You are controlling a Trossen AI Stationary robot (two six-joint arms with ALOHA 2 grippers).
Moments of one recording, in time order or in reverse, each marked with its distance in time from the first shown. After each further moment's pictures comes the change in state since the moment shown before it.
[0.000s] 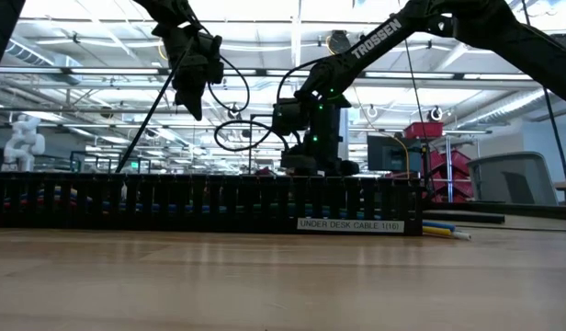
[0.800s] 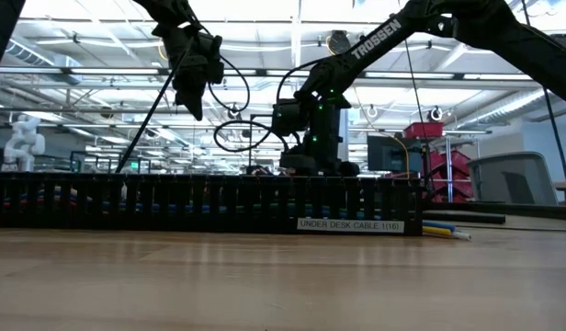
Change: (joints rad) left arm 0.000 0.000 0.000 0.005 0.000 0.000; right arm 0.001 0.001 -0.001 0.006 -0.009 0.008
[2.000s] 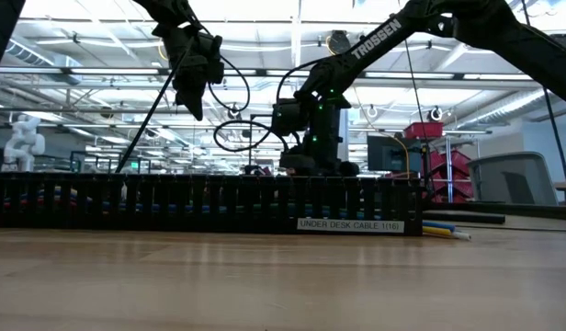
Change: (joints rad) left arm 0.000 0.000 0.000 0.002 0.000 0.001; right arm 0.000 -0.008 -0.002 0.009 0.005 -0.003
